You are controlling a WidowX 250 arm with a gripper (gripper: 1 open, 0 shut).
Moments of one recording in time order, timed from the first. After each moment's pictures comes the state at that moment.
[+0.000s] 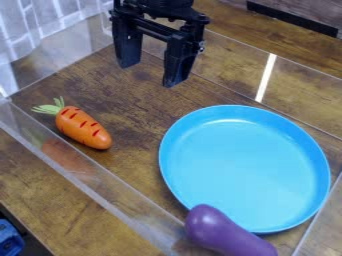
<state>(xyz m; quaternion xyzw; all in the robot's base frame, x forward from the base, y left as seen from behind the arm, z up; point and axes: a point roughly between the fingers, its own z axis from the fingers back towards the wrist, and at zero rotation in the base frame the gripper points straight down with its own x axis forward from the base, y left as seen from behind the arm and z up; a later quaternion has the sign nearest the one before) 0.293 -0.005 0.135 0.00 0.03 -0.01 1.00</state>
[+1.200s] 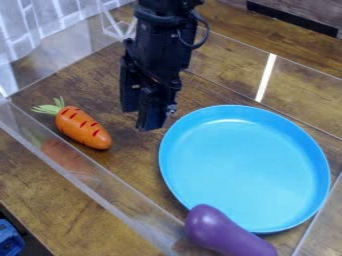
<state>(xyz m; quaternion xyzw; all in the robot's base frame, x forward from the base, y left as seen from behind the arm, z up) 0.279 0.002 0.085 0.01 0.07 -0.21 0.97</state>
